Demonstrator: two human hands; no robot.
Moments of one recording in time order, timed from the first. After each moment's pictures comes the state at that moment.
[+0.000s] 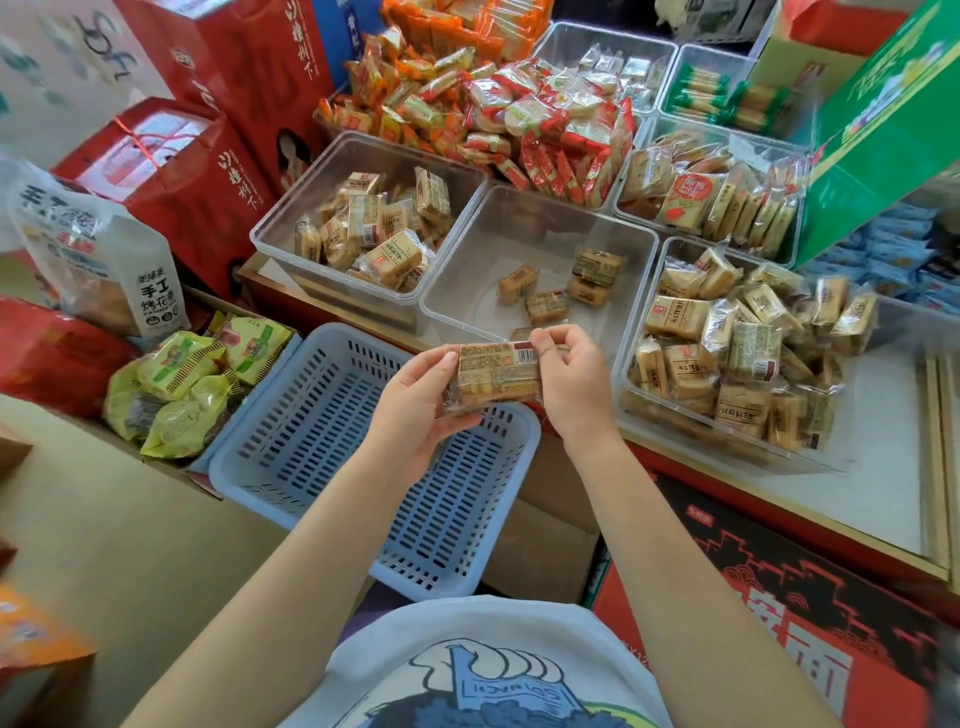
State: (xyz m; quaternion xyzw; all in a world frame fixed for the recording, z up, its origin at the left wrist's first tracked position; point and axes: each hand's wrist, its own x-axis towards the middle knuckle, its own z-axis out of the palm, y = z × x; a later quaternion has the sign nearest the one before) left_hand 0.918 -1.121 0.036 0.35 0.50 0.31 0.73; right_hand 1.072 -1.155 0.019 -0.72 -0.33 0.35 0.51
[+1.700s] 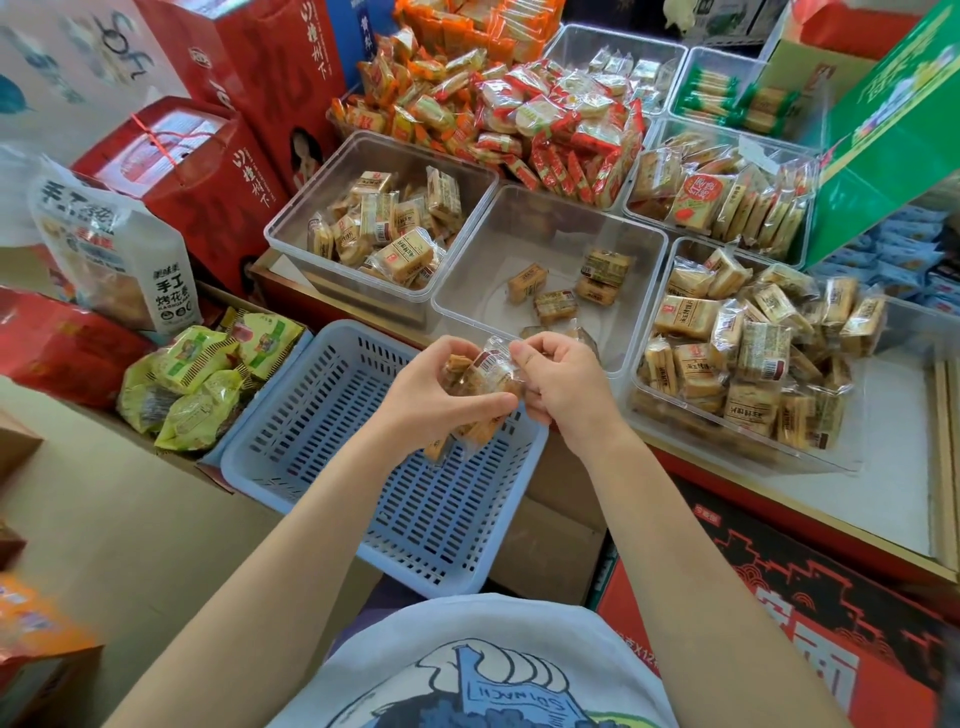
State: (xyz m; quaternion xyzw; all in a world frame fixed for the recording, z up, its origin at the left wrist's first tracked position) left_hand 0.898 -1.110 0.042 0.68 0.49 0.16 0.52; right_hand 1.061 -1.160 0.036 -0.64 -0.33 0.49 0.49
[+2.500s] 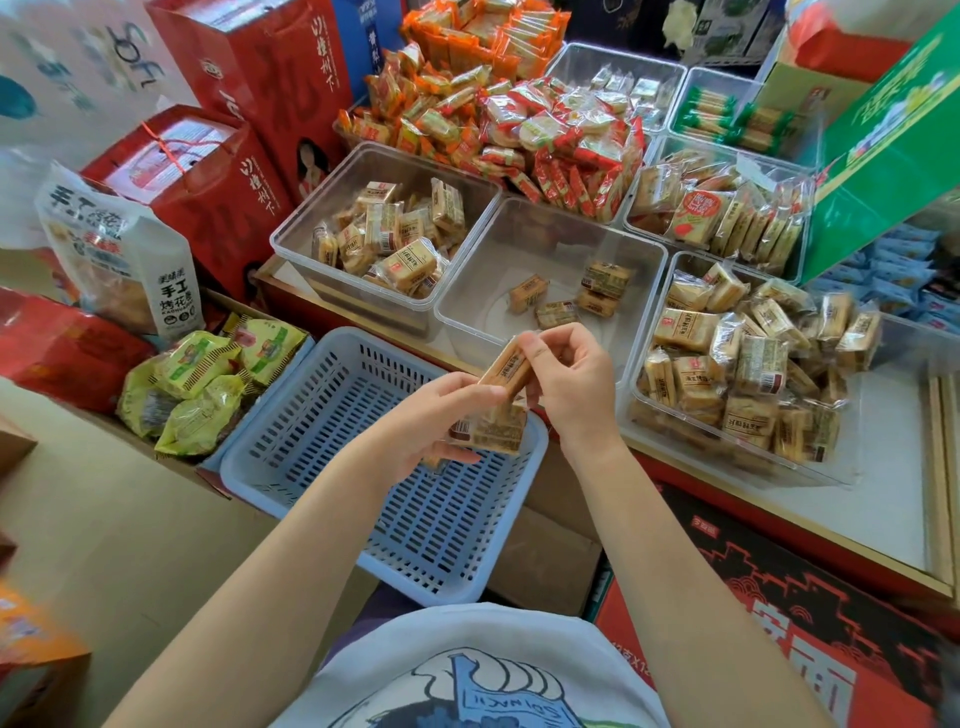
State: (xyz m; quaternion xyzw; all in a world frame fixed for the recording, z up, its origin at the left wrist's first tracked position) left_hand 0.898 -1.112 0.043 0.53 0.47 0.08 0.70; right_hand 1.055 -1.157 0.033 -0.66 -0.34 0.35 0.58
